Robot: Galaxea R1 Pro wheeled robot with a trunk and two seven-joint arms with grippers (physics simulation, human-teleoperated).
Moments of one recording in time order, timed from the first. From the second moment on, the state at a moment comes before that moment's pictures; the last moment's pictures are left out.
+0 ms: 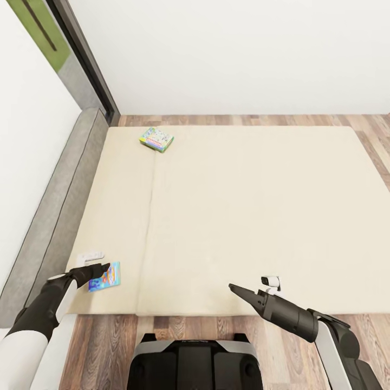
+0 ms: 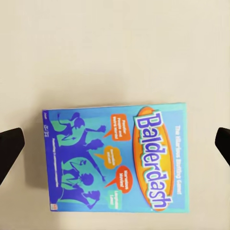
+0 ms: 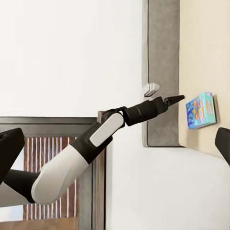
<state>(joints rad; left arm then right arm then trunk) -0.66 0.24 0.16 -0.81 0.13 0.41 -0.13 -0.19 -0.03 -0.17 -1.59 -0.52 0.92 1.13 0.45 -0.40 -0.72</state>
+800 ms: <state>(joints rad) -0.66 0.24 0.16 -0.81 0.13 0.40 -0.12 -0.19 -0.03 -0.17 -1.59 -0.52 0.92 1.12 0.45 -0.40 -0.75</state>
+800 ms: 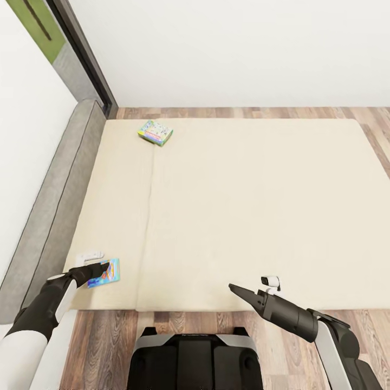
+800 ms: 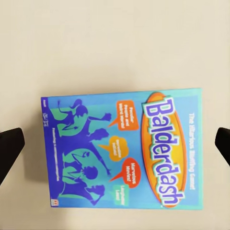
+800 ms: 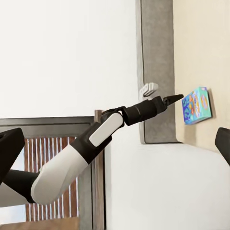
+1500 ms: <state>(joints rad) -0.66 0.25 0.16 -0.81 0.13 0.40 -0.12 -0.19 -0.03 -0.17 -1.59 -0.52 0.92 1.12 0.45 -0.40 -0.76</state>
